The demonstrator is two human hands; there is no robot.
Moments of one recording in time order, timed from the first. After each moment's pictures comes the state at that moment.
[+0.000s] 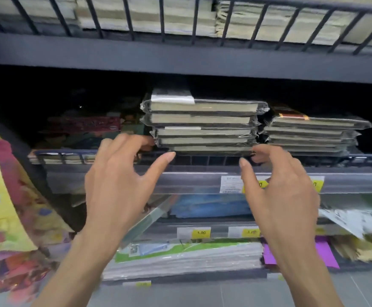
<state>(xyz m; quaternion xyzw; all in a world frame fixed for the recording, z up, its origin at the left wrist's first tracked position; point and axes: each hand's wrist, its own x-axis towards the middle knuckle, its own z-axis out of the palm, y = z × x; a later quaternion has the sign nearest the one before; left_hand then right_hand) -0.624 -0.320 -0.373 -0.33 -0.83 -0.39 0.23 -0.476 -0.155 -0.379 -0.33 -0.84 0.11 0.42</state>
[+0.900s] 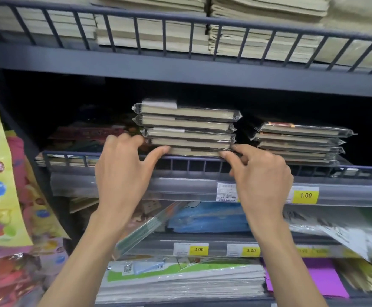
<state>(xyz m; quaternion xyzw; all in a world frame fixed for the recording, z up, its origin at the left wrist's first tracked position) -0.642 -0.298 -0.376 -0.28 -0.84 -0.37 0.29 -0.517 -0.133 -0.379 -0.30 -0.83 0.08 0.47</state>
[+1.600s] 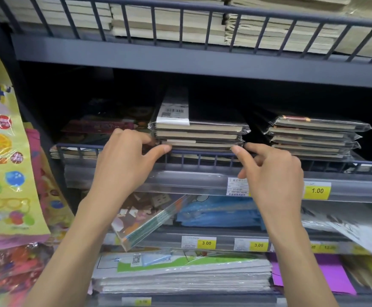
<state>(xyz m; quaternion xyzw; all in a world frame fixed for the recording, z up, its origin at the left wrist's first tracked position) -0.659 -0.319 -0.365 -0.32 -0.86 -0.36 0.14 -0.509 -0.140 -0.376 -0.30 -0.84 0.17 0.42</state>
